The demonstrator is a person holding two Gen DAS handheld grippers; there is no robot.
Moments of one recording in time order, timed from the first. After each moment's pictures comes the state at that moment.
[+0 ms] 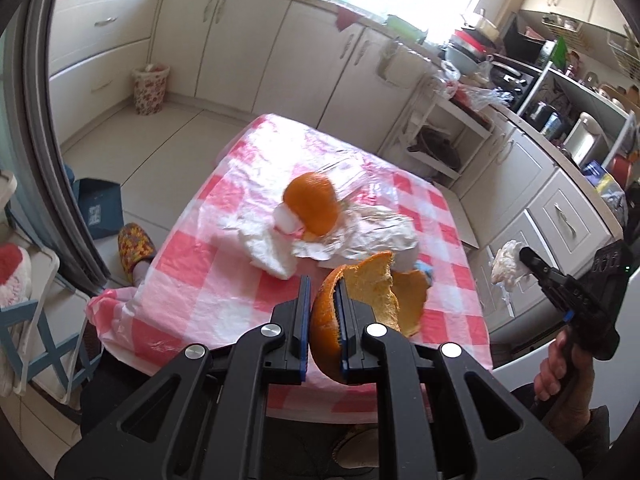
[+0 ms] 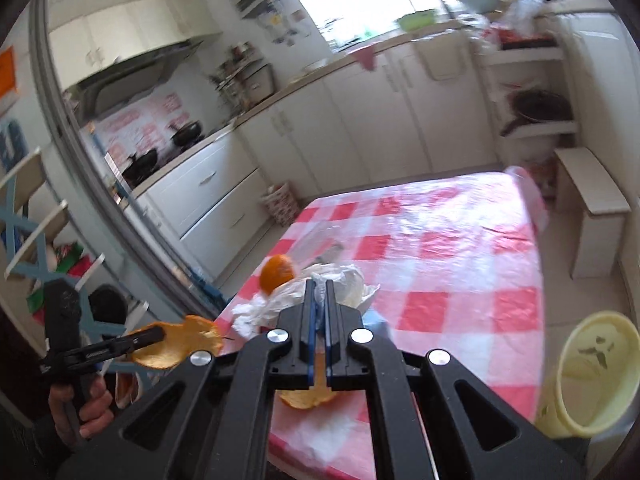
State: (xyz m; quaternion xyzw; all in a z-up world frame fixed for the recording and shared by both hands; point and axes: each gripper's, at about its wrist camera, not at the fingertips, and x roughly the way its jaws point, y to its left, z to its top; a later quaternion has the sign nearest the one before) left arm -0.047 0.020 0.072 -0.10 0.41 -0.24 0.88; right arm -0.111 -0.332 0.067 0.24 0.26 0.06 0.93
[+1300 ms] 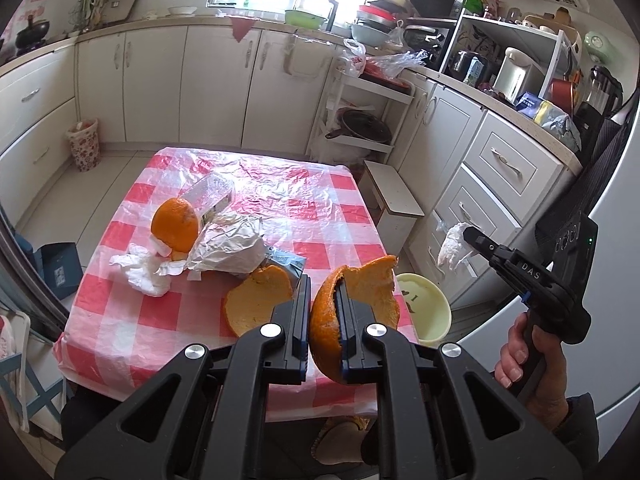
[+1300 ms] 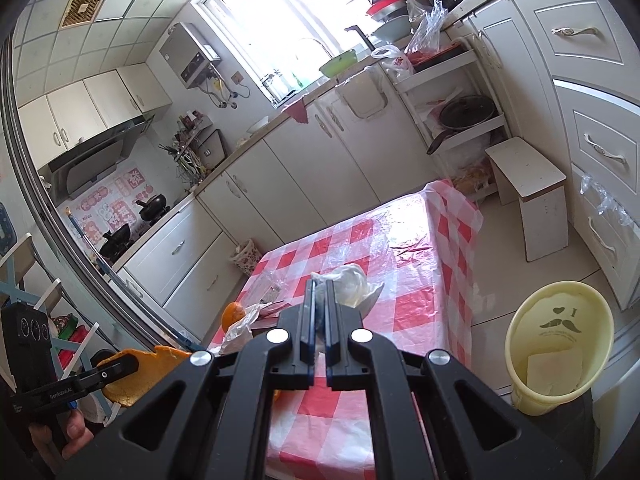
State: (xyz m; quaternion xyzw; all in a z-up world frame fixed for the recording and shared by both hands) left arm -0.123 -0.105 0.130 -0.01 0.37 -0.33 0.87; right arm -0.186 -0.404 0.068 0.30 0.20 -0.01 0.93
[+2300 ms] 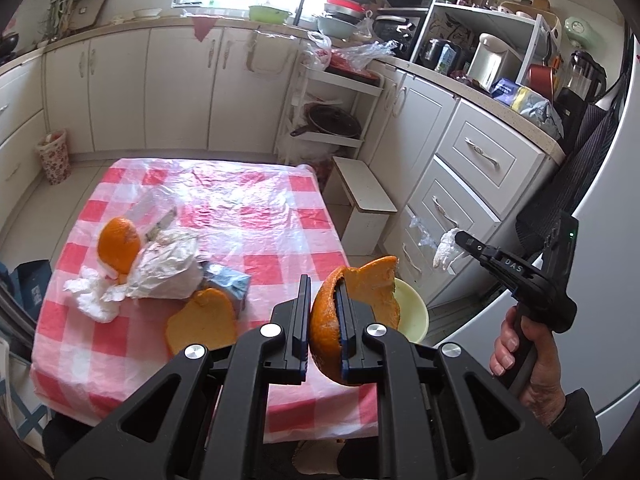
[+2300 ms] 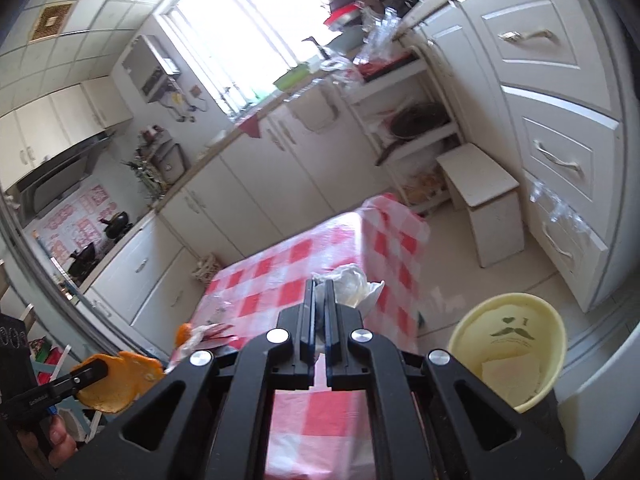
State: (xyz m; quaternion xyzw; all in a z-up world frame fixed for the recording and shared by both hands) left arm -0.113 -0.174 0.128 0.00 0.37 -0.38 0.85; right arm -0.202 -0.486 0.054 0.32 0.22 -0.10 0.92
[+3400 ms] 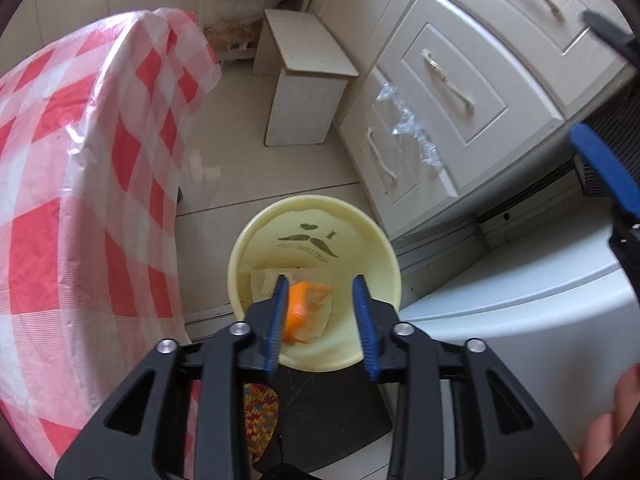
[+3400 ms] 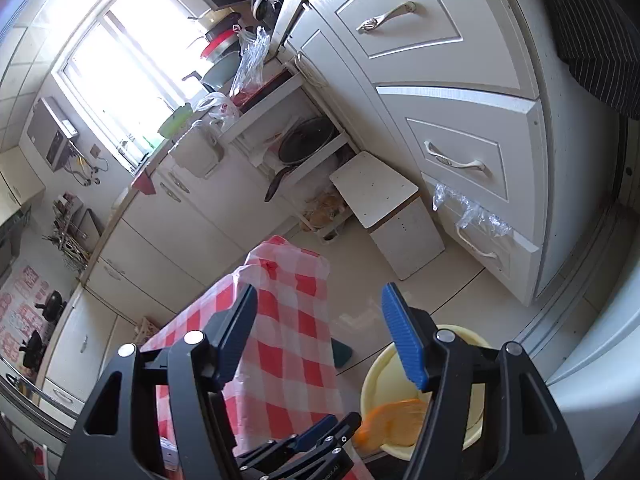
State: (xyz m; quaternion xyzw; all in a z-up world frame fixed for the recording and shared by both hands) left arm -0.095 -0.506 -0.059 0.08 0.54 -0.41 0.73; right arm -0.211 -0.591 0.042 0.37 0.20 -0.25 0.87
